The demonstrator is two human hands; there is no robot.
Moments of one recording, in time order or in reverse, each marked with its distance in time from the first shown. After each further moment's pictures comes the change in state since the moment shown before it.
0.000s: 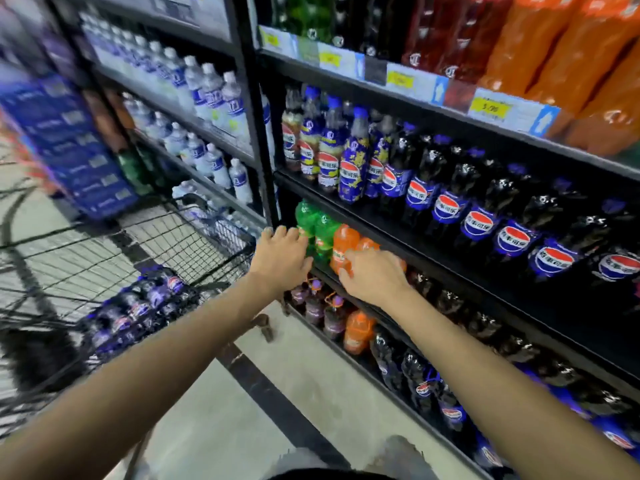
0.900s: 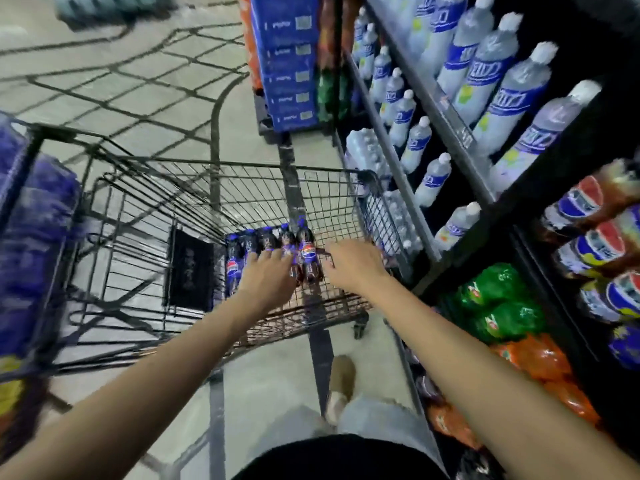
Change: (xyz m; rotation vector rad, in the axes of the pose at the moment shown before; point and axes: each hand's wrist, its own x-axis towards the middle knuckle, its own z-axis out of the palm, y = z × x) left_hand -0.049 -0.272 0.136 -0.226 -0.482 -0.749; right_hand 0.287 -0.277 0.114 0.147 -0.316 -0.725
